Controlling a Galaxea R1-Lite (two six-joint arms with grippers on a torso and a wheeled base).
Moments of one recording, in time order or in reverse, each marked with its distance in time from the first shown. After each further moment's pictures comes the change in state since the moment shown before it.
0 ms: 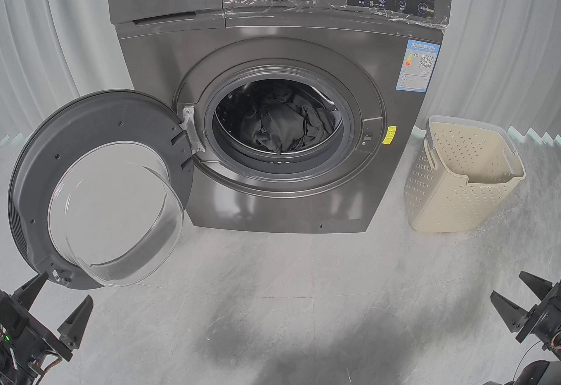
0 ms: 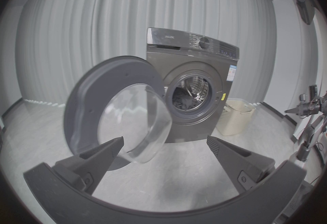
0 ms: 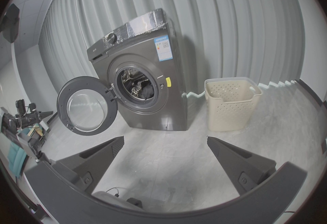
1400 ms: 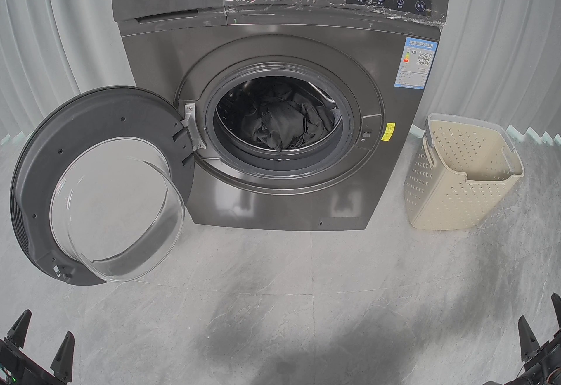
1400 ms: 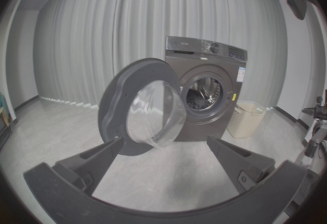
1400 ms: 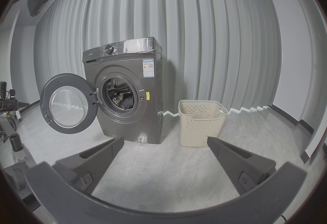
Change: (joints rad) left arm 0.417 -0.529 0.000 0.461 -0.247 0.018; right arm -0.438 -0.664 0.000 0.460 0.188 -0.208
